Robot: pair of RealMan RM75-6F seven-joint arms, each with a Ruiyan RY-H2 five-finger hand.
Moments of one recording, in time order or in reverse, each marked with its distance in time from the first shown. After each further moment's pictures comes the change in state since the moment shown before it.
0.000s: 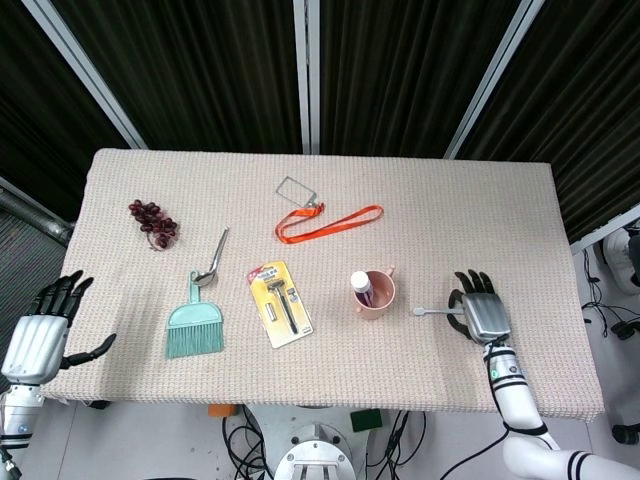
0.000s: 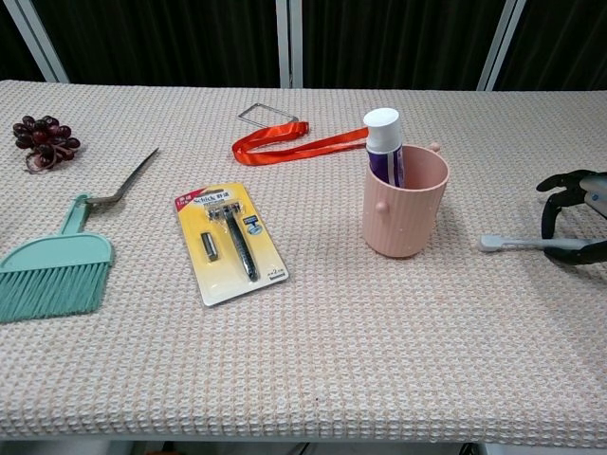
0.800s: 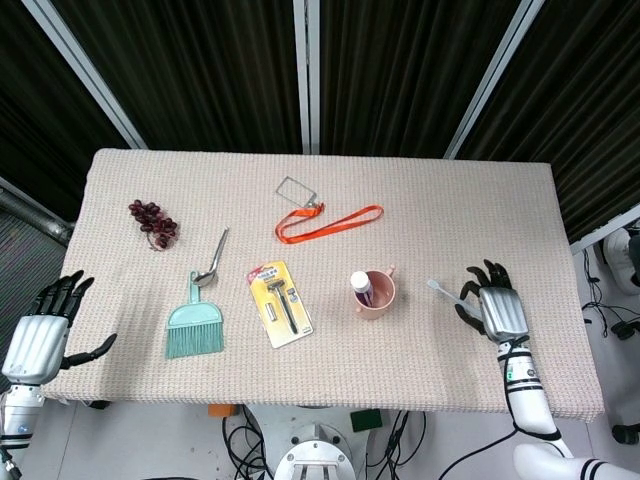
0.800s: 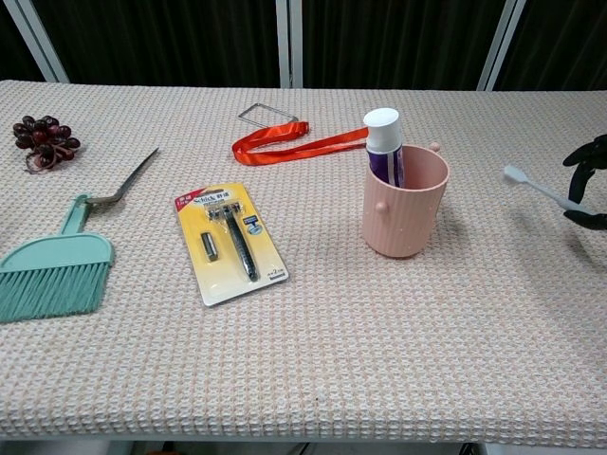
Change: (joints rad) left arm -0.001 0.004 0.002 -0.009 0.005 0.002 -0.002; right arm -0.049 0.060 0.023 -0.045 -0.097 0.118 0.159
